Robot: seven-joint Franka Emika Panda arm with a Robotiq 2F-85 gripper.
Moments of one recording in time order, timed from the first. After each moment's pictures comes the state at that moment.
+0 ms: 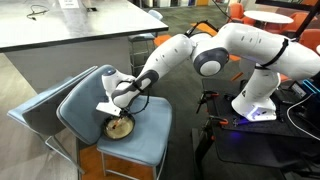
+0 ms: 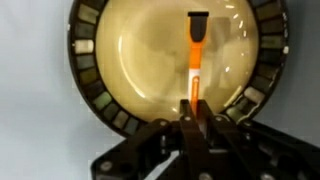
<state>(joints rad) 0.11 1.32 -0.11 -1.04 0.20 2.36 1.73</state>
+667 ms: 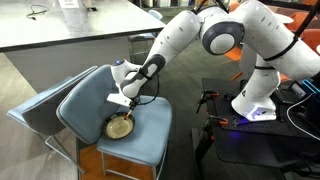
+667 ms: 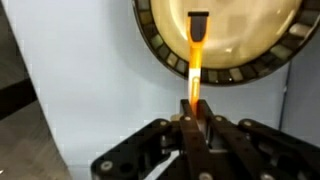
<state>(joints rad) 0.13 1.04 -0.17 -1.47 0.20 2.42 1.73</state>
